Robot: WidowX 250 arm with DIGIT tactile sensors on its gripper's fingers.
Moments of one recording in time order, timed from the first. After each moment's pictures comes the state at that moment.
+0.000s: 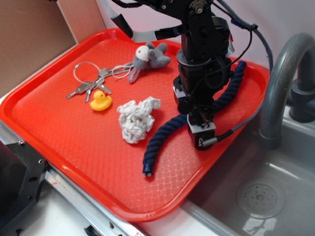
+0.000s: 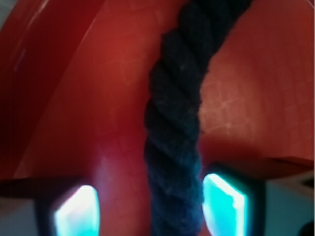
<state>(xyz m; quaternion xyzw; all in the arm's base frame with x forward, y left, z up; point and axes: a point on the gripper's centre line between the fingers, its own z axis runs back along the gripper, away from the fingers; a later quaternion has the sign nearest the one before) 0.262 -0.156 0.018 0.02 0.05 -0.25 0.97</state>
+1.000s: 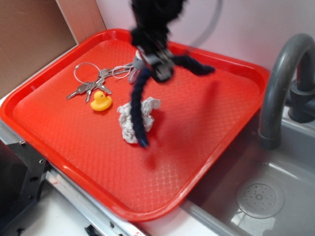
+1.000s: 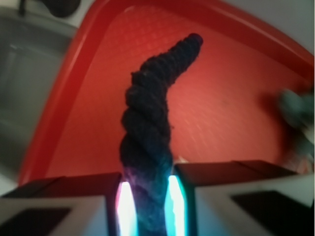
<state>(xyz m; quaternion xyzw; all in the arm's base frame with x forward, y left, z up) 0.249 -0.090 0.138 -0.07 -0.02 -0.17 0.98</state>
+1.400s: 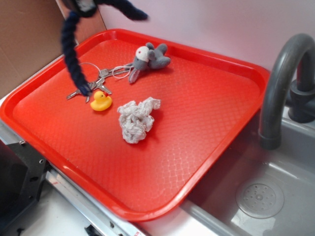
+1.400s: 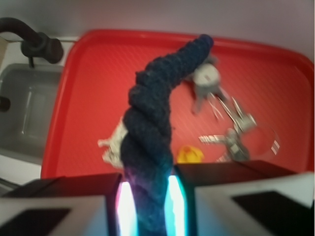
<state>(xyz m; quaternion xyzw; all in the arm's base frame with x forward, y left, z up) 0.201 -0.026 0.199 -0.09 -0.05 -0.06 0.99</state>
